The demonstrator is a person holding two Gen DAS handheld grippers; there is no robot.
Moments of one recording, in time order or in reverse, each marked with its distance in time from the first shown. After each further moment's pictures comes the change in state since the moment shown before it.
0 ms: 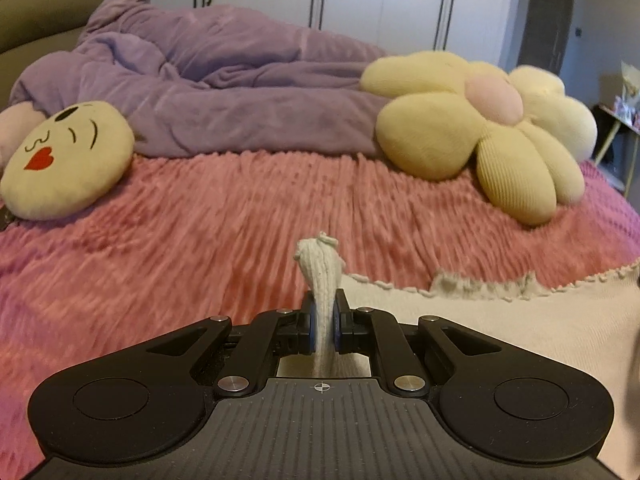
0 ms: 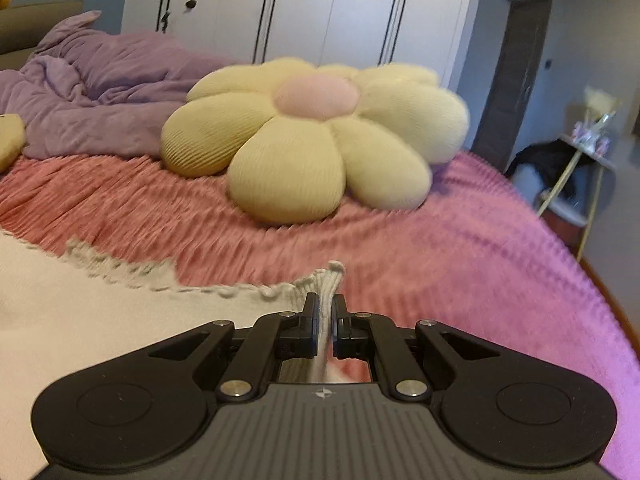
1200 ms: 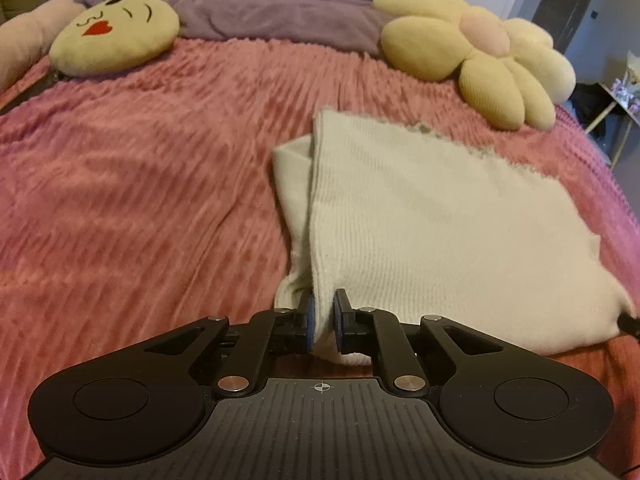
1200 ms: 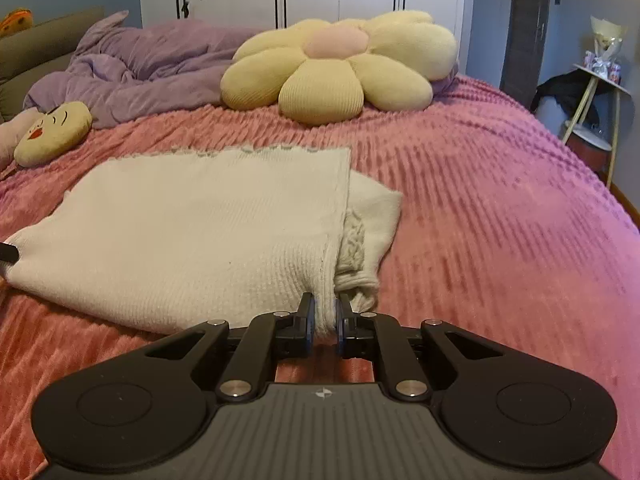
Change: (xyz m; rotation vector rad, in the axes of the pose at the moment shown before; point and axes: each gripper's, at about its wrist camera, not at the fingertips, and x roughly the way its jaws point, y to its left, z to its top) left arm -0.110 0.025 -0.103 -0.104 0.238 -0.053; right arm -0.144 -0.025 -0.114 0.117 0.135 0.186
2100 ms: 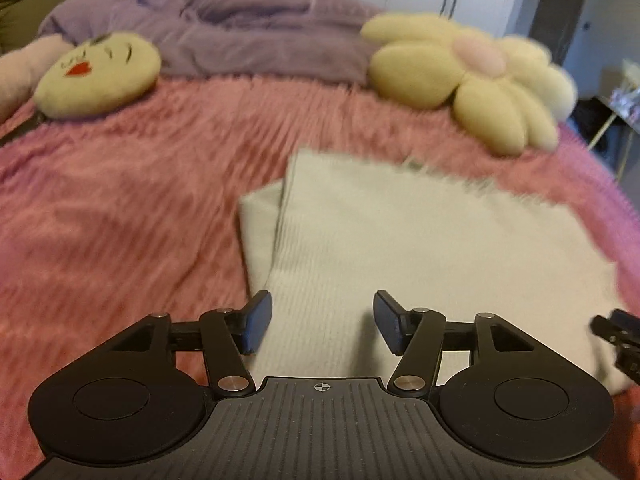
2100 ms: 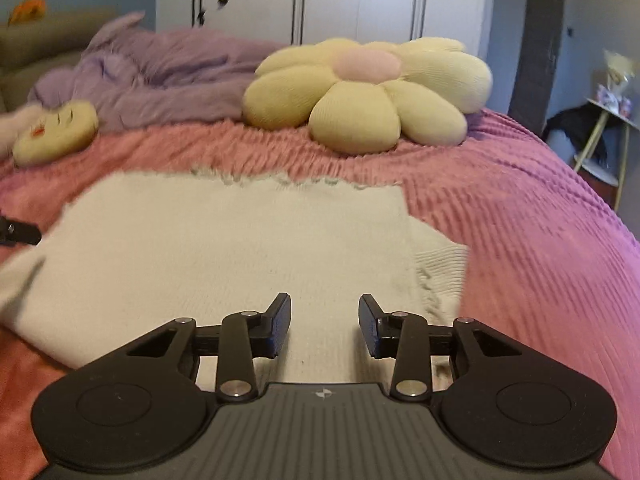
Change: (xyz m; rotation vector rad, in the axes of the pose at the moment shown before) left arm 0.048 -0.031 0.014 0.034 -0.098 0.048; right arm 0.050 0.061 0.027 -0.077 -0.052 -0.026
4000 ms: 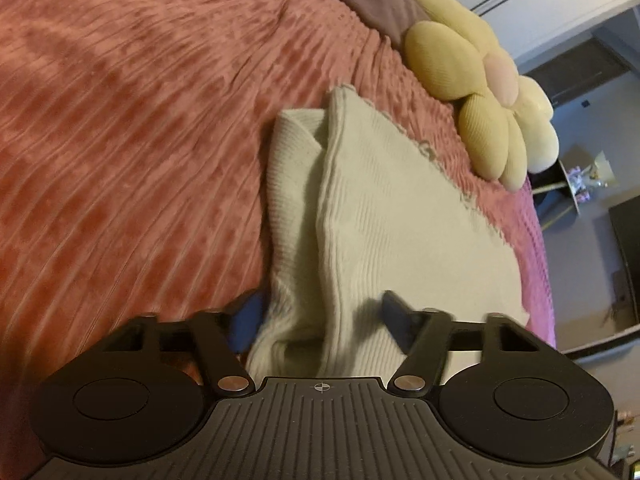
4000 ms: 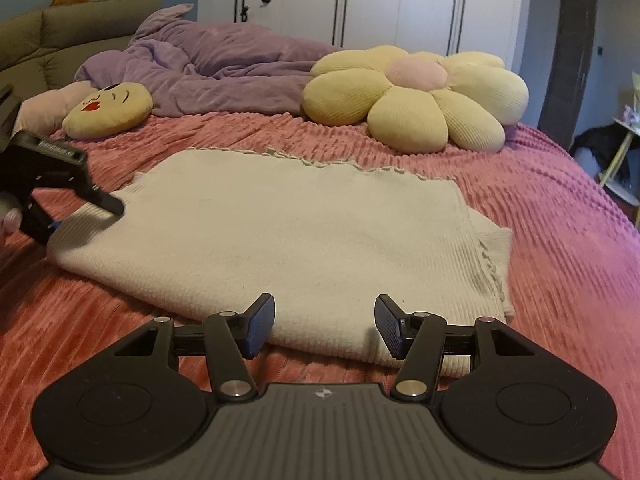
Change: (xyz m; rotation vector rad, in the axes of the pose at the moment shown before) left arm 0.038 0.098 0.006 -0.398 0.244 -0.381; right arm -0.054 0.052 -0.027 -0.070 -0.025 0.084
